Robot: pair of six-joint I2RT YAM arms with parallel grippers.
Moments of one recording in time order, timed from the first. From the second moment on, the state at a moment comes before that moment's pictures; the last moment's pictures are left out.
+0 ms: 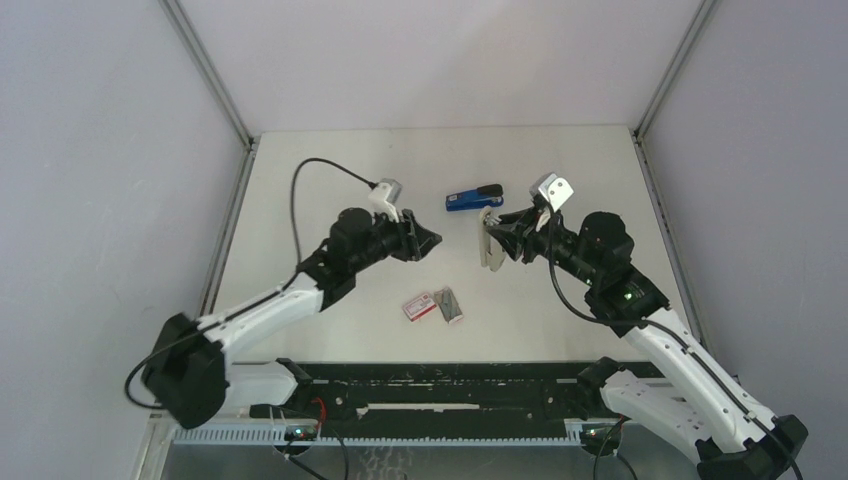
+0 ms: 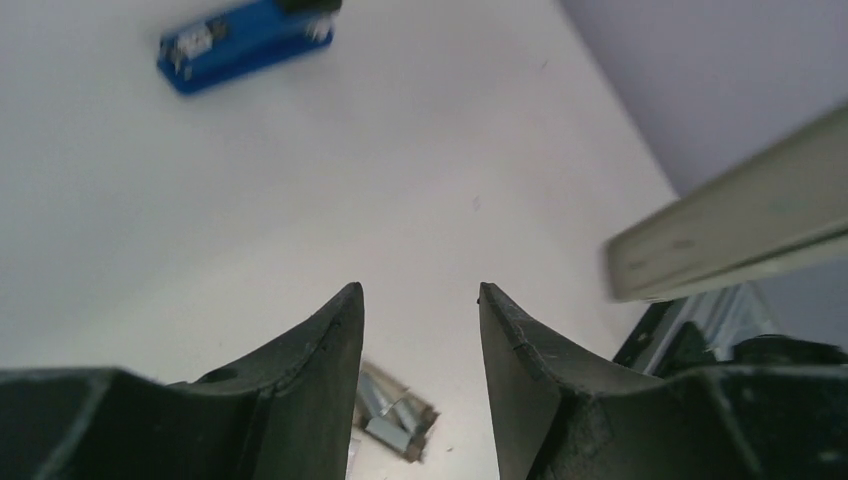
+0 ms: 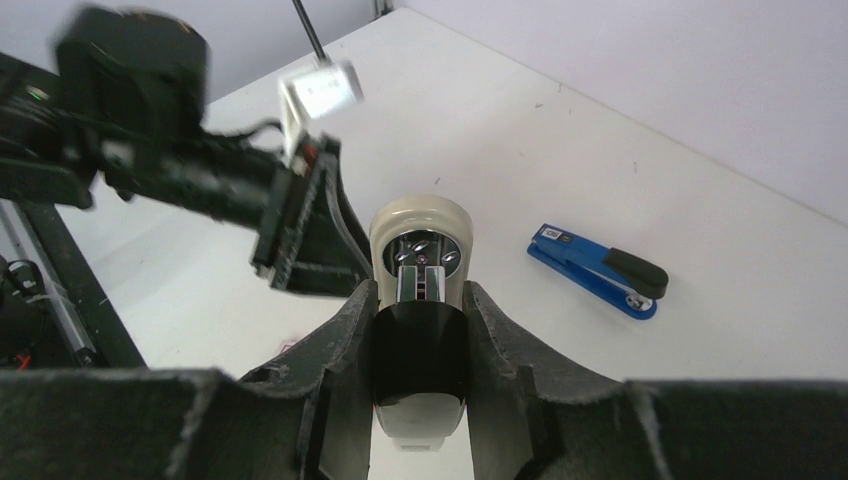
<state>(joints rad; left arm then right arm) -0.66 1.29 0.74 0.24 0.19 -0.52 0.54 0.80 0.83 -0.14 -0.27 0.02</state>
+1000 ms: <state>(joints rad) -0.80 1.23 0.88 0.20 0.24 -0.64 0.73 0.85 0.78 -0.21 -0.22 -0.14</state>
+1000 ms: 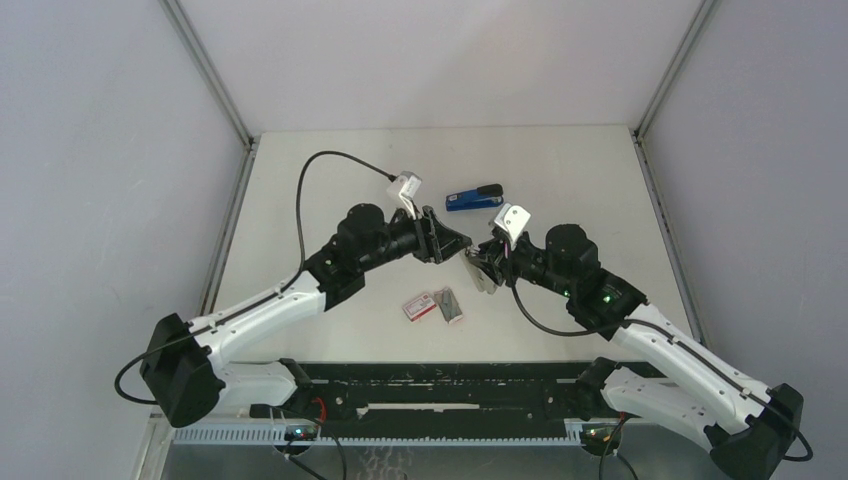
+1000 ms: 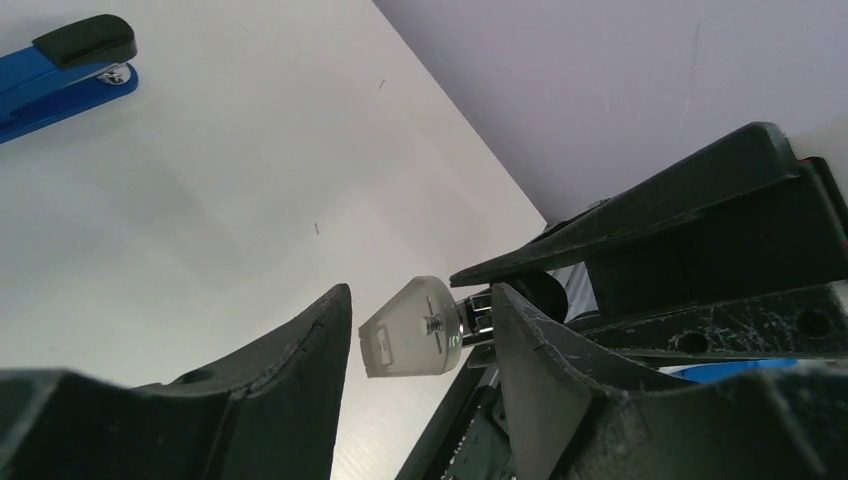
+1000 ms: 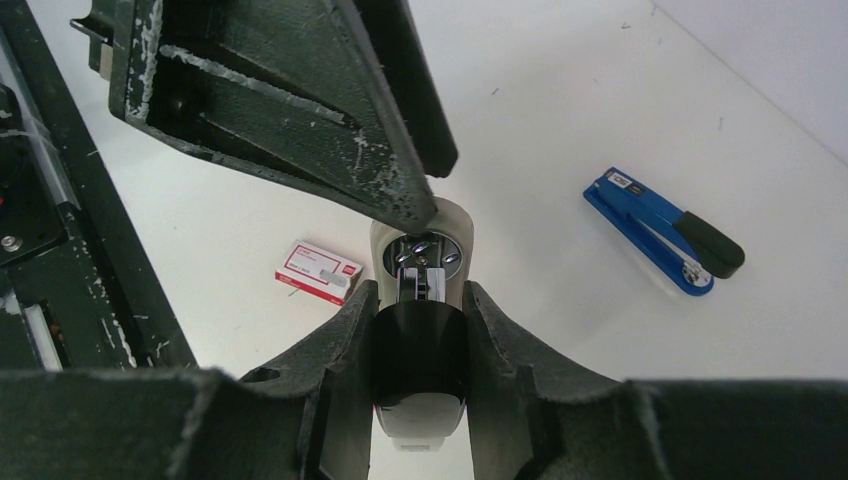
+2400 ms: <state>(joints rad) -0.63 1.10 0.75 0.14 0.29 -0.75 0.67 0.75 0.59 0.04 -0.29 -0.11</state>
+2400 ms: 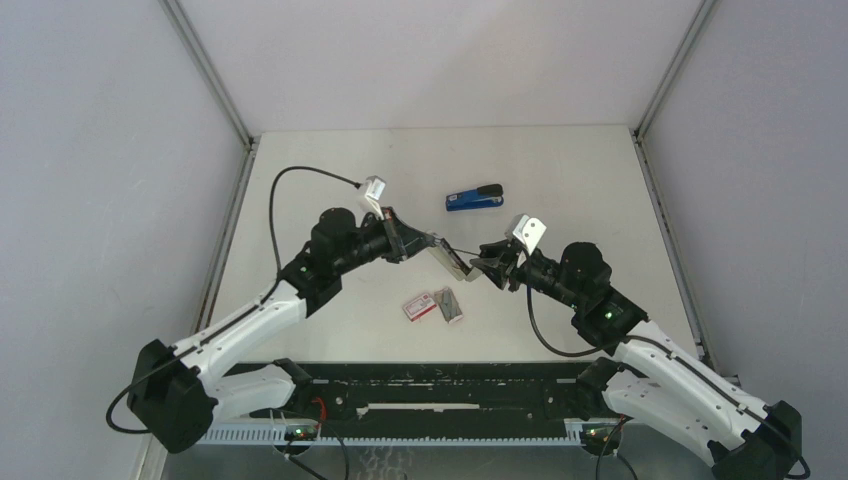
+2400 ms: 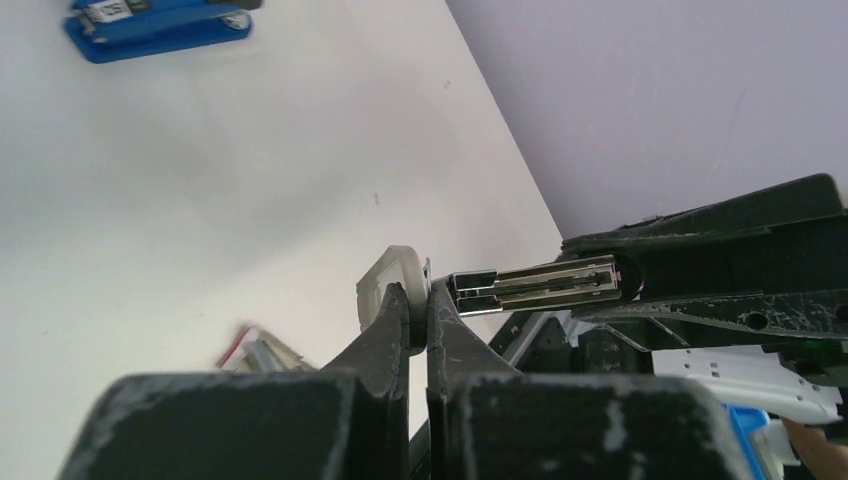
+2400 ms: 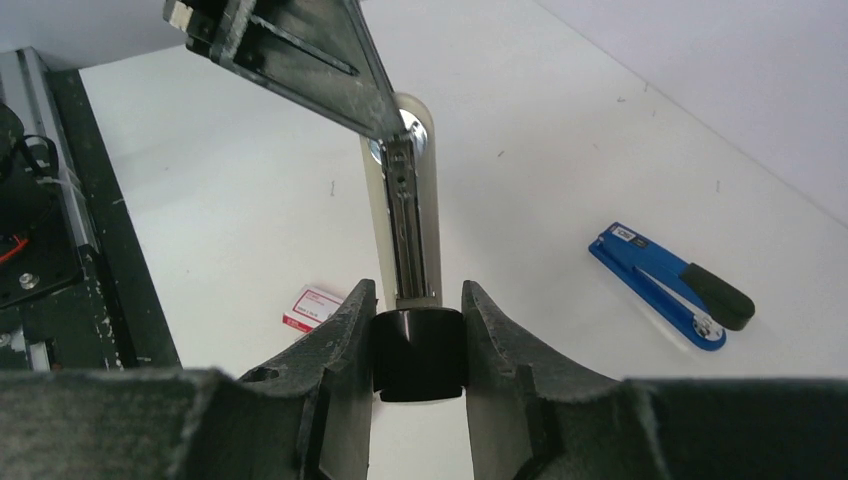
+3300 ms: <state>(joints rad) -0.46 1.00 0.64 0.14 0.22 -0.77 0.49 1.01 0.44 0.31 -0.37 0.02</state>
